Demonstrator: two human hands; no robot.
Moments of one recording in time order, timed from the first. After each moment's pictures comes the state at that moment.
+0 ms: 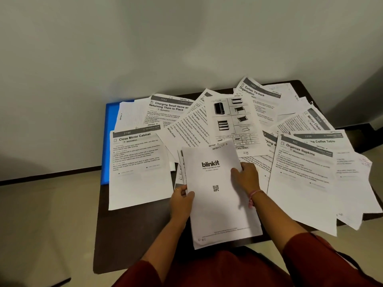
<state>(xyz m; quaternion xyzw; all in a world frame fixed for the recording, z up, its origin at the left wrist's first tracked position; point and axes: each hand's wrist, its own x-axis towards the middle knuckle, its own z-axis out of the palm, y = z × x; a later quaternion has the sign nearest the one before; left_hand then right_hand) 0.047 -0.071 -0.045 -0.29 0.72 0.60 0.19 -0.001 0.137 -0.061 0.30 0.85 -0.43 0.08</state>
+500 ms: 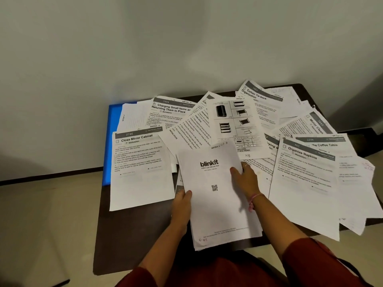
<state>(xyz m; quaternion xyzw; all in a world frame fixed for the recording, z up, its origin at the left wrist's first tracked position) 0.052 -0.067 -0.031 -0.30 0.66 0.65 0.22 0.002 0.128 -0.050 0.27 0.80 -0.53 0.04</state>
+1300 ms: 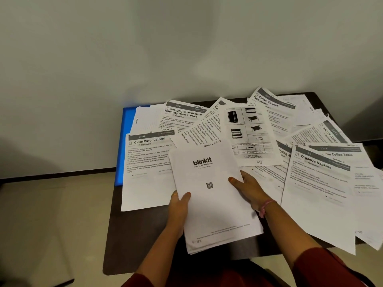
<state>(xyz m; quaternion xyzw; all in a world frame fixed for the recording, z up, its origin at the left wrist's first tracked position) 0.045 -0.106 -0.028 -0.32 0.64 0.67 0.16 0.004 0.112 -0.046 0.20 0.68 -0.69 0.17</state>
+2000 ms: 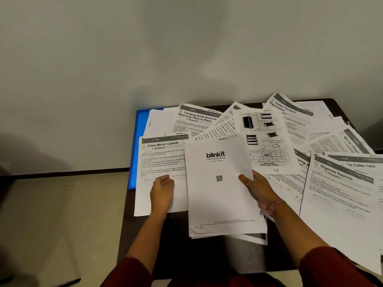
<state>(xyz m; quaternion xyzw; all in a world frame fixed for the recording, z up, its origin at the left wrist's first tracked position) -0.014 -0.188 -0.023 -0.33 0.73 0.60 0.07 -0.026 0.094 -0.047 0.23 0.67 -0.69 0.15</state>
